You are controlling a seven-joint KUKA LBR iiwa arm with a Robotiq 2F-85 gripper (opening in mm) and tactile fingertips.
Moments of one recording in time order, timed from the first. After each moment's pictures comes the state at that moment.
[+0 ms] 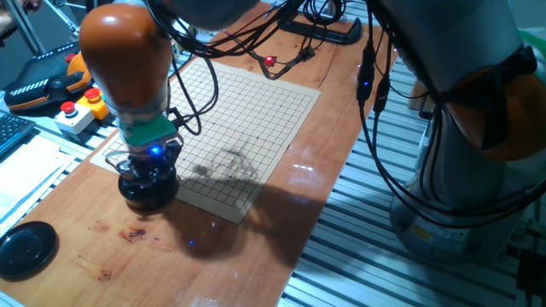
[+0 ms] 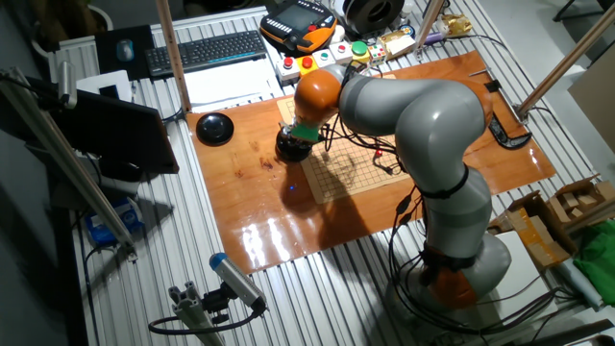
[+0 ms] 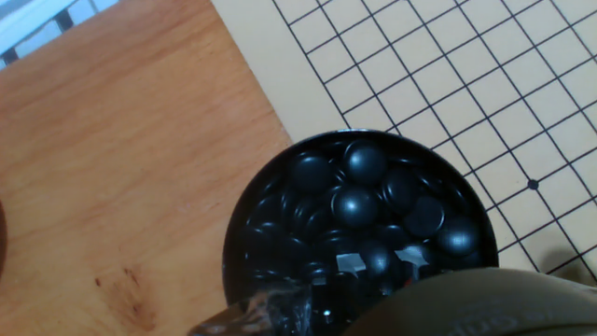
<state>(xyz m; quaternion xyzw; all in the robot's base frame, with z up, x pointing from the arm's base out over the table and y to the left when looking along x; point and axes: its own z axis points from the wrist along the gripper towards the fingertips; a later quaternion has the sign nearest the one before) 0.601 0.202 0.050 0.24 0.97 0.03 0.09</state>
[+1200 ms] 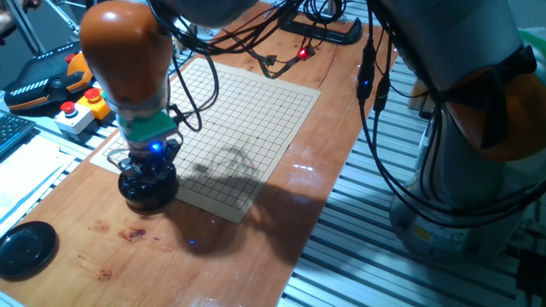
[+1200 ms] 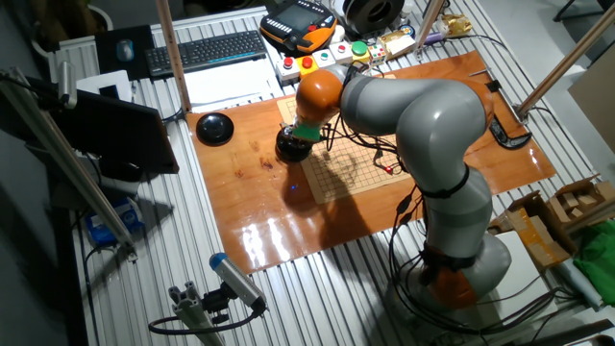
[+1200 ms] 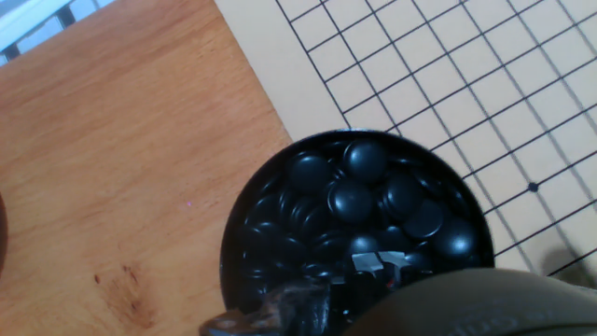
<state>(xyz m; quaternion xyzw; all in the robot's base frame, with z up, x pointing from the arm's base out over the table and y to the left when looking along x) 0.602 0.195 0.061 0.23 0.97 0.03 0.08</state>
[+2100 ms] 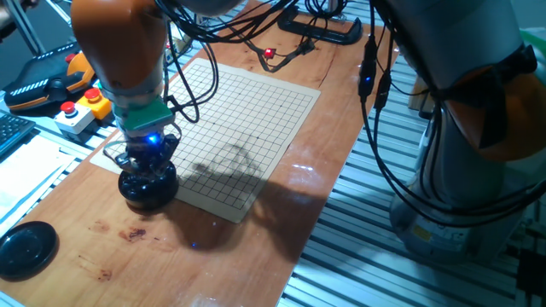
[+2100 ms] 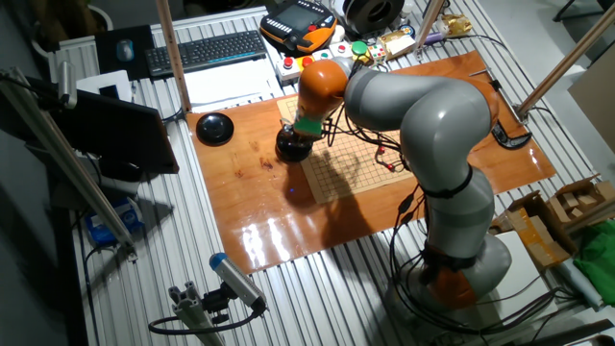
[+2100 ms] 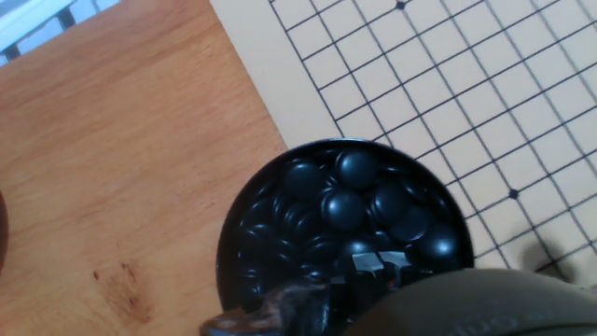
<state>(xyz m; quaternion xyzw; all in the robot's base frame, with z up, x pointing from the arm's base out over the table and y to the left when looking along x) 0.596 0.210 0.077 0.24 0.97 0.05 0.06</state>
